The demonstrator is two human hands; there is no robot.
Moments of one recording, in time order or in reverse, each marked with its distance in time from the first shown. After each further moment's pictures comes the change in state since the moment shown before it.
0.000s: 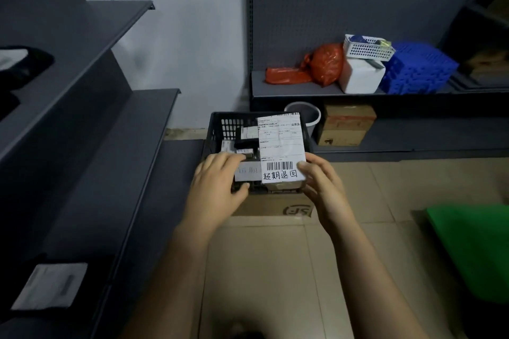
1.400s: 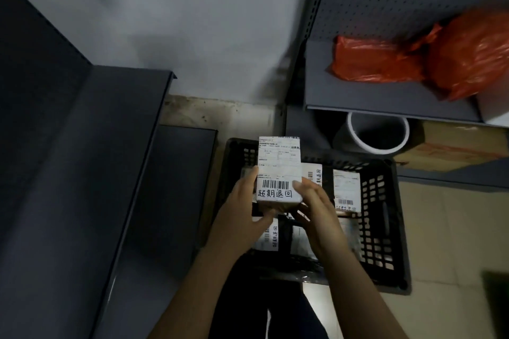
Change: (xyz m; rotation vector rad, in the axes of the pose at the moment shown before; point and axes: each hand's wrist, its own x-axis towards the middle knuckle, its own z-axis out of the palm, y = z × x) left_hand 0.393 -0.279 0.255 -0.476 -0.355 -0.453; right_hand 0.534 0.086 0.195 0.037 -0.040 0.460
